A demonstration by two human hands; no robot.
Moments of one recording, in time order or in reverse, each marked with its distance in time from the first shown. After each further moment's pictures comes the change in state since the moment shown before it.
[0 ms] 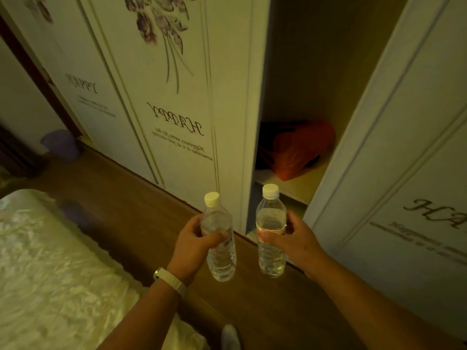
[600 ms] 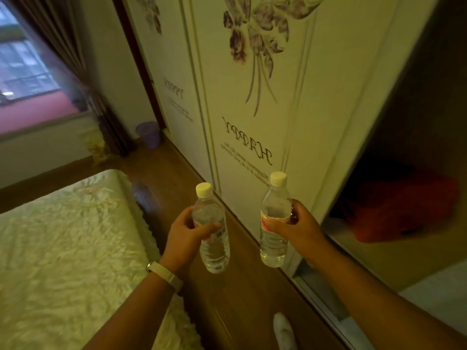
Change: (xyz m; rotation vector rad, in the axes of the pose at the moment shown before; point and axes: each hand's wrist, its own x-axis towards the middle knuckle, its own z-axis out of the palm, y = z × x) left_hand 0.128 0.069 -0.097 -0.056 0.444 0.077; right_hand 0.222 -0.107 0.082 0.040 -0.299 -0.195
